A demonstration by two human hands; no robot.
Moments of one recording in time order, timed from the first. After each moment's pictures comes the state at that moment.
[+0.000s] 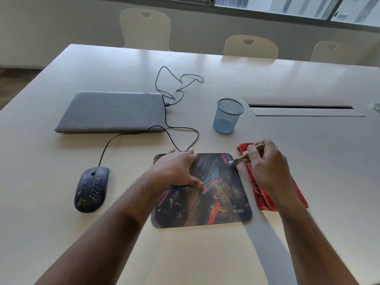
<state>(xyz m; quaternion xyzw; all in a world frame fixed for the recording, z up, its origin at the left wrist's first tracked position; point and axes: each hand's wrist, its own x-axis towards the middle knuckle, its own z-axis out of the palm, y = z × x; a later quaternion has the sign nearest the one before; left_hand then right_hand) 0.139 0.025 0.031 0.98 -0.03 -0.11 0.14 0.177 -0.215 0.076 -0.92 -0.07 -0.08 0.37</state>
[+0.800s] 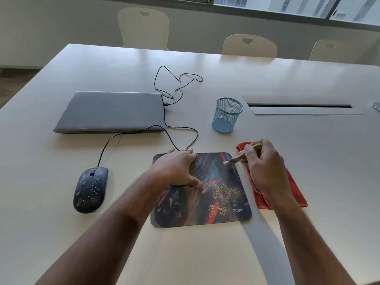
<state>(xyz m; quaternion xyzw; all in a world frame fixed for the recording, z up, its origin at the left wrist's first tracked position) 0.140 0.025 0.029 0.98 -0.03 -0.11 0.14 0.170 -0.211 0.075 -0.91 -0.09 -0.08 0.40</state>
